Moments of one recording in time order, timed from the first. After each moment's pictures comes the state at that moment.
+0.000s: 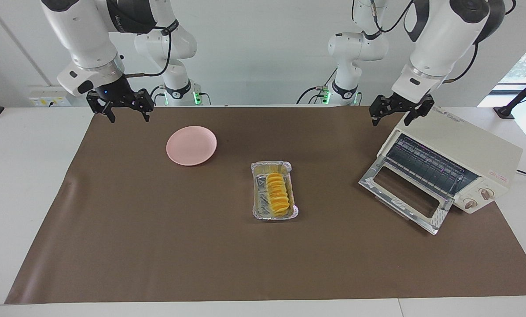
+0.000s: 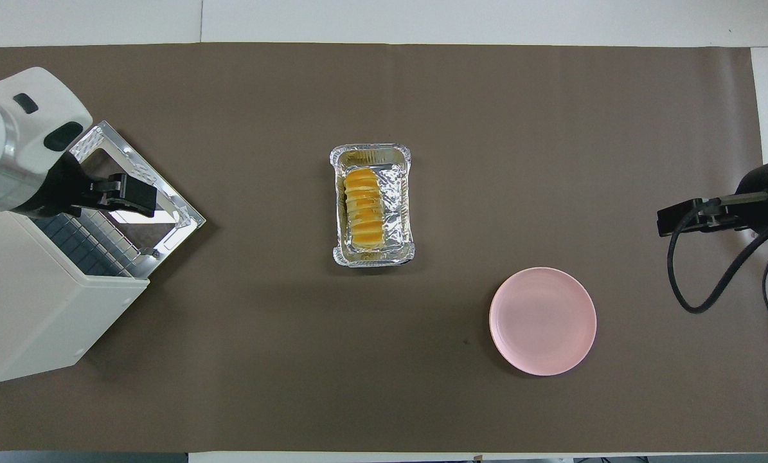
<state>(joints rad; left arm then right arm) -0.23 0.01 -0.02 -1.61 -0.02 1.57 -0.16 -0.04 -0.10 0.07 -1.74 -0.03 1.58 -0.01</state>
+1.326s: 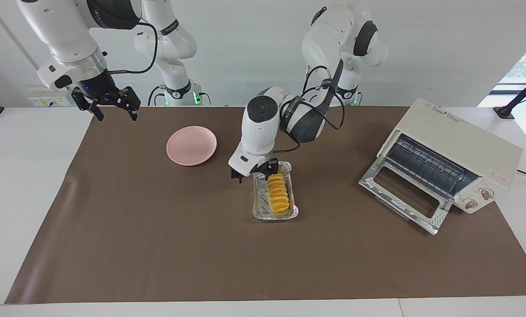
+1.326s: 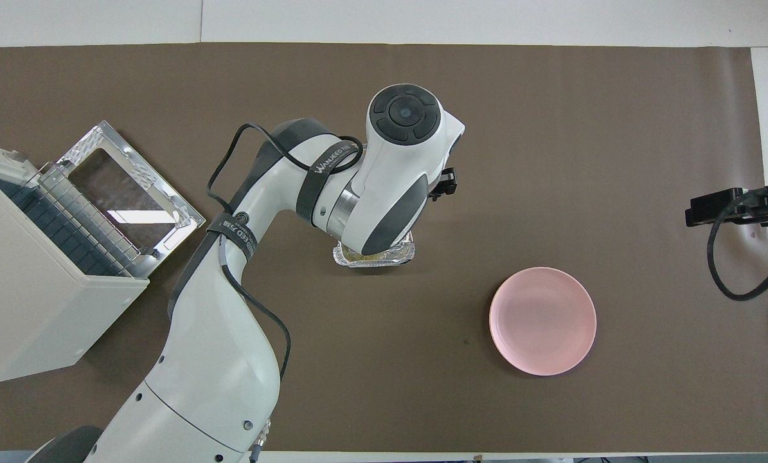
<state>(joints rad) -0.72 0.69 0.02 -1.18 -0.10 1.87 -0.74 -0.06 -0.10 0.02 -1.74 0.01 1.61 -0.01</state>
